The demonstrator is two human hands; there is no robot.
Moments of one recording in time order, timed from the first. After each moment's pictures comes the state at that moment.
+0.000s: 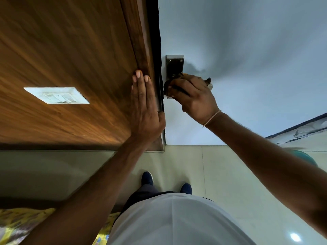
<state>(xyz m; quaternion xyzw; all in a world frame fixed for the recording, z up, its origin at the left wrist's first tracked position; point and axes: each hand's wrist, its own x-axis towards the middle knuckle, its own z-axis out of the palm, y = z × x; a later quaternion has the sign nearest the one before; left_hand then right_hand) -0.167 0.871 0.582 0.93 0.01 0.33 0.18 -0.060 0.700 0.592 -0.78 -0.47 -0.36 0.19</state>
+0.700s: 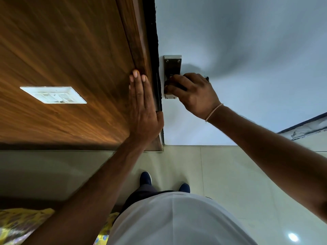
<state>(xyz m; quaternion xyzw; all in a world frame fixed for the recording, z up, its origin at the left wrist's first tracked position) -0.166 0.868 0.581 0.92 0.02 0.35 0.18 -0.040 0.692 0.592 -0.80 -0.49 -0.32 0.09</state>
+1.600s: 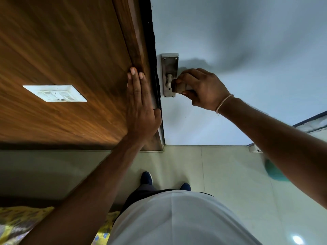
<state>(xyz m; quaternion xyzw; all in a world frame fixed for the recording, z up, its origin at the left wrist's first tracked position) -0.169 0.864 0.585 0.93 0.03 0.33 0.17 -0.033 0.662 0.621 -0.84 -0.48 -0.18 0.17</state>
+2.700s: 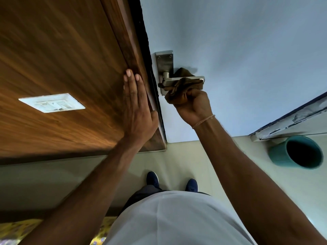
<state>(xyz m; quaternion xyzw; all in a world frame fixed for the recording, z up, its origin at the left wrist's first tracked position) -0.176 0.880 0.585 0.95 0.01 0.29 0.13 -0.086 0.714 0.569 -0.26 0.13 0.19 0.94</state>
